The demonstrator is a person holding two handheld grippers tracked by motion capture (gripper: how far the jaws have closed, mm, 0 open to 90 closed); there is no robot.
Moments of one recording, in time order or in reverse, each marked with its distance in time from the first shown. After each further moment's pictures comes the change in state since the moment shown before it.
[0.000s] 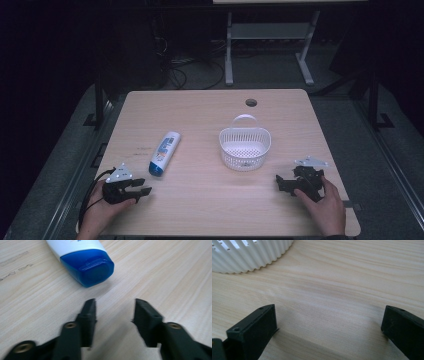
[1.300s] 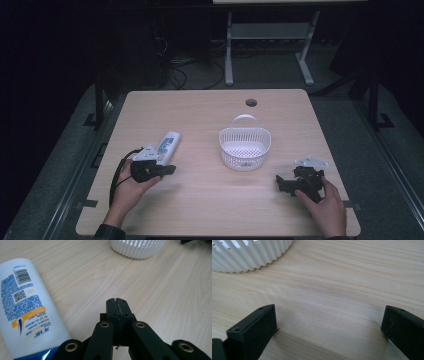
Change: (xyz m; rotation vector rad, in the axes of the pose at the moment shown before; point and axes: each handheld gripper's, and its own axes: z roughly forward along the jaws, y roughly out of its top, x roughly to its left) left arm -0.018 0.078 0.046 -0.065 -0.116 0.058; right arm 0.000 -0.001 -0.001 -0.001 0.001 -0.002
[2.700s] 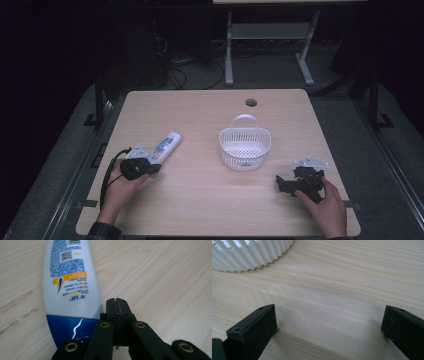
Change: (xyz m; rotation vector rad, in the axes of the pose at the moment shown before) left arm 0.037 -0.028 -0.012 0.083 0.148 -0.071; right arm 0.000 0.000 0.000 0.000 0.004 -0.002
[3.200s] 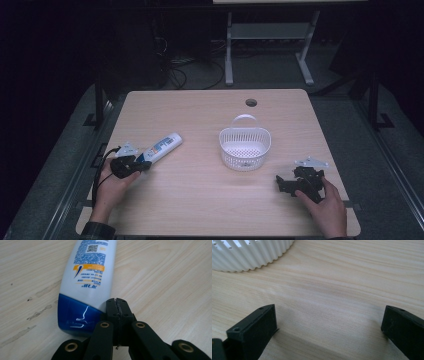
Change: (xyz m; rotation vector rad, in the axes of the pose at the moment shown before) left arm 0.021 -0.011 -0.011 -0.015 0.058 -0.045; right arm 0.000 0.000 0.000 0.000 0.000 0.000
